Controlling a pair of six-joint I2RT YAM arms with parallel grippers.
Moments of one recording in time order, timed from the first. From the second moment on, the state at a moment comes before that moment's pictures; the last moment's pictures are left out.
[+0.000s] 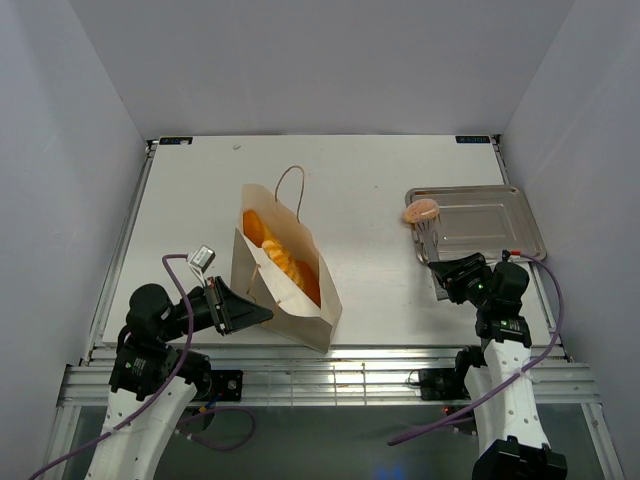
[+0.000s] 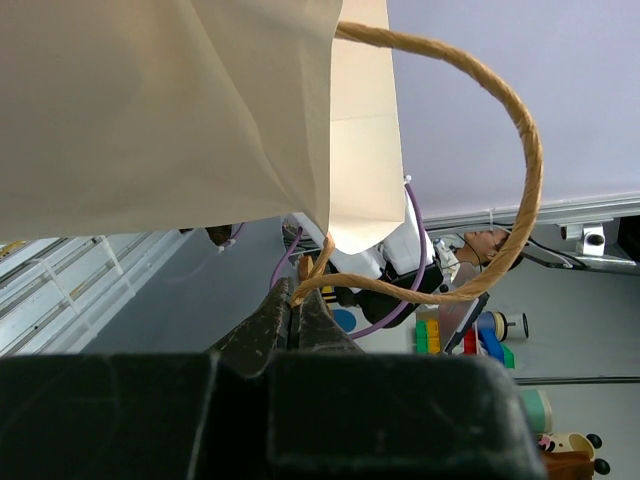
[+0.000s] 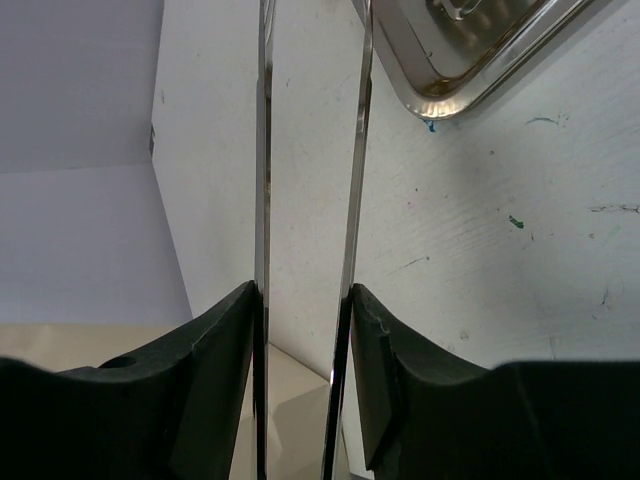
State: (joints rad) left arm -0.28 0.22 0.56 -0.44 0.90 -1.18; right arm -0.18 0.54 0.26 -0.23 -0.48 1.00
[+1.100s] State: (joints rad) left arm -0.28 0.23 0.56 -0.45 0.89 -1.18; right arm -0.20 0.70 0.12 0.18 -0.54 1.22
